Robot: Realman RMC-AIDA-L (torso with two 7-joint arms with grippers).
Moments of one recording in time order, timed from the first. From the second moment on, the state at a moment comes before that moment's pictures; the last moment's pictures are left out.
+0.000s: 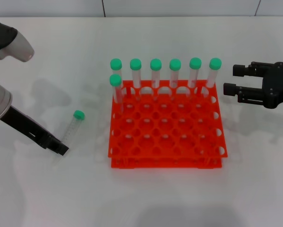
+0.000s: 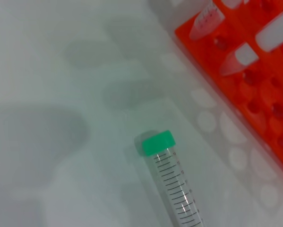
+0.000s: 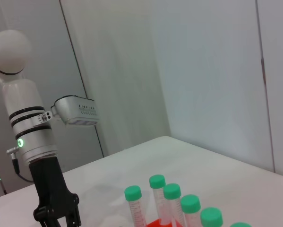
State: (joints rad) left arm -0.76 -1.99 0.89 0.73 2.71 1.60 -2.15; right arm 0.39 2.01 -1.00 -0.89 -1.66 -1.49 1.51
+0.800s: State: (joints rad) left arm -0.76 -1.98 0.89 0.71 2.71 1.59 -2.15; right arm 0.39 2.01 -1.00 -0.89 -1.65 -1.49 1.50
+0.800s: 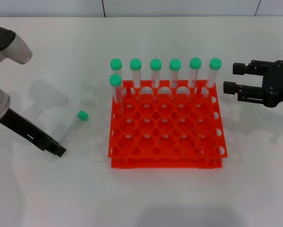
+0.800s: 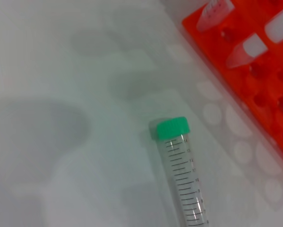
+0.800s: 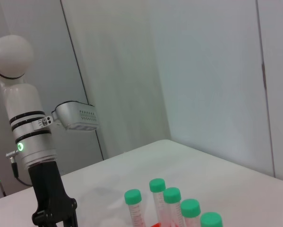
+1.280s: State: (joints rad) left arm -0.76 -1.98 0.88 0.70 2.71 1.59 -2.16; right arm 0.39 2.01 -1.00 -0.89 -1.64 -1.49 1.50
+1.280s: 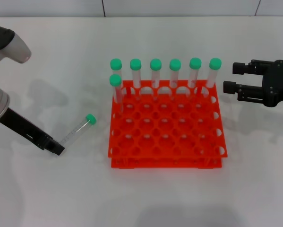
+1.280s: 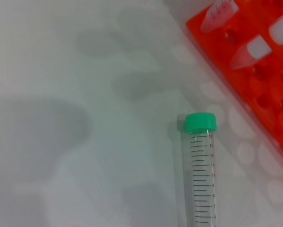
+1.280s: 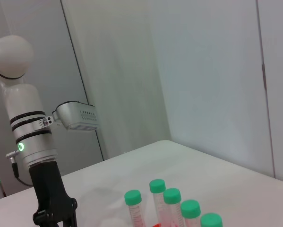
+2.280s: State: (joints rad) left arm -0.68 -1.96 0.77 0.80 2.53 1.55 -2.07; right arm 0.38 2.01 -0.99 -0.89 -1.63 -1.49 1.49
